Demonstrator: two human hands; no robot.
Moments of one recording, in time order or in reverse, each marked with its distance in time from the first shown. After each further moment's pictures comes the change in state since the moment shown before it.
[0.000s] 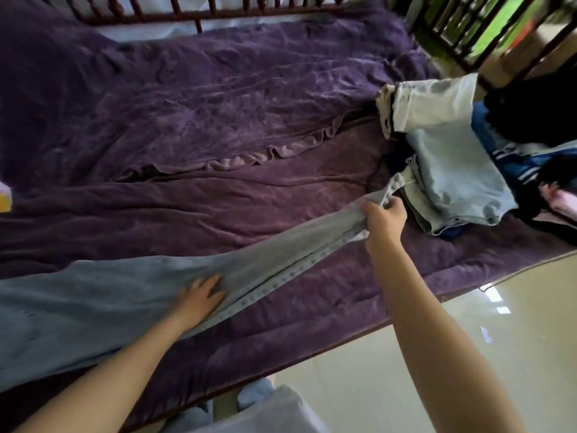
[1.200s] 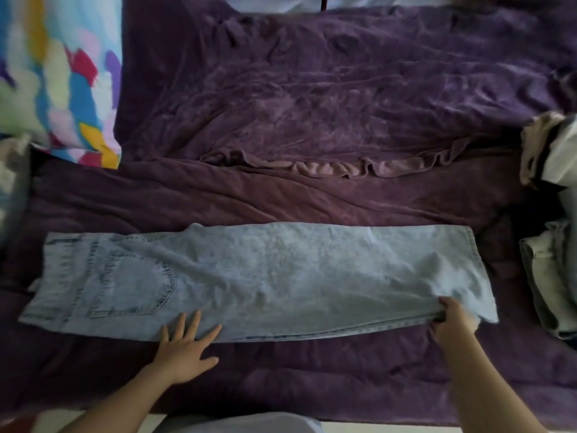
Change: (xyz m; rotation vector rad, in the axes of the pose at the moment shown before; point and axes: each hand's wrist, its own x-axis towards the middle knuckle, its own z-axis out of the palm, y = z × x) left_hand -0.042 -0.086 0.019 0.320 -0.313 -0.336; right_hand 0.092 0.108 0.023 -0.100 0.212 0.630
